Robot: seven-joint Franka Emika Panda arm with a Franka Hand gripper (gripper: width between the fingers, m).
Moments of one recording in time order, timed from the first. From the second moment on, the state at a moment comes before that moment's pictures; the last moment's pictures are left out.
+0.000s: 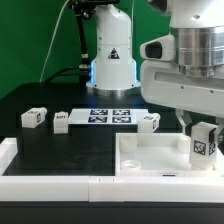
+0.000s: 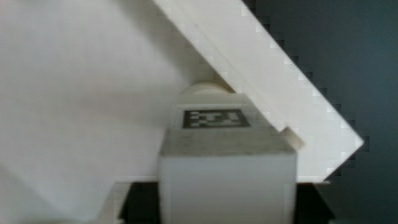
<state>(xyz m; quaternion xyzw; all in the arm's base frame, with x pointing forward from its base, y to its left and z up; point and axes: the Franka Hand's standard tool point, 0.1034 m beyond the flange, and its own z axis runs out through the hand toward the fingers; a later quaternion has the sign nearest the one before) 0.633 0.115 0.077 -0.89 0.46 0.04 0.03</state>
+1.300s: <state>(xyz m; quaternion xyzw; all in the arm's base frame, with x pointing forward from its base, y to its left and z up) 0.628 0.125 0.074 -0.99 0.14 0.03 0.05</state>
